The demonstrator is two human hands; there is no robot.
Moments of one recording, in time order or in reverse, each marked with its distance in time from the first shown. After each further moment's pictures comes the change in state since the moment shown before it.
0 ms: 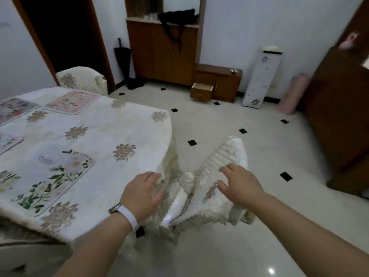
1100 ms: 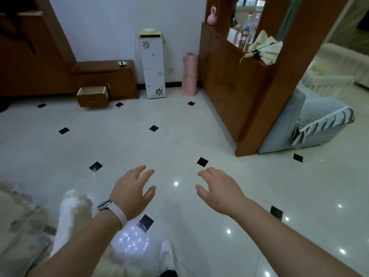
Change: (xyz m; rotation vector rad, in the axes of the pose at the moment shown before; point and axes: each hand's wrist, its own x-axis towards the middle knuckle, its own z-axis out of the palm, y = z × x) left_hand 0.334 0.442 0.256 0.075 -0.202 0.488; right_hand -0.002 0.506 -0.032 0.185 0.024 0.420
